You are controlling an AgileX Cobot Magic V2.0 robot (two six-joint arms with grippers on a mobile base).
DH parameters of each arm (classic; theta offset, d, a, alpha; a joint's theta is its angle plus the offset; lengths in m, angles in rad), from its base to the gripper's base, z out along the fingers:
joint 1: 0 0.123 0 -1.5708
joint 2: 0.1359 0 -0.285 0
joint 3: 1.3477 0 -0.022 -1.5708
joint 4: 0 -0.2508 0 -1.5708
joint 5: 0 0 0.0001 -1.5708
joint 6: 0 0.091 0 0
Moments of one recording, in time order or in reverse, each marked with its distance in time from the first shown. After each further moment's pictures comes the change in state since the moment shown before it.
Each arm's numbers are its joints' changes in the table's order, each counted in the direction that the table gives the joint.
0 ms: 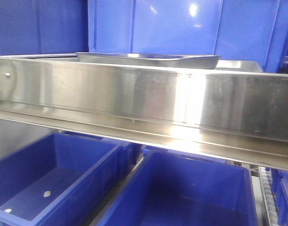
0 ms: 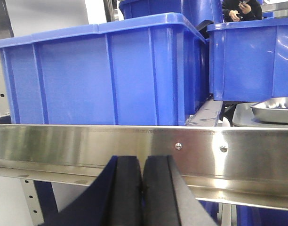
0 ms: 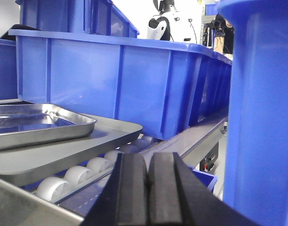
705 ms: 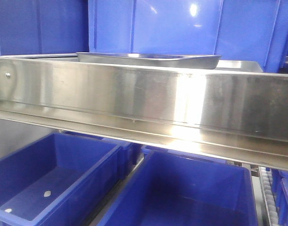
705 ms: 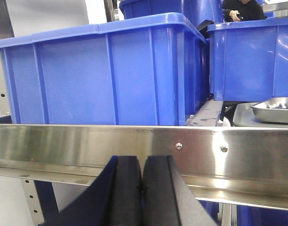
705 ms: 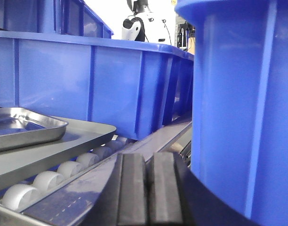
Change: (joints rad) left arm 0.000 0.000 0.000 0.000 0.000 0.000; right arm -0.095 0.000 0.000 0.000 0.000 0.000
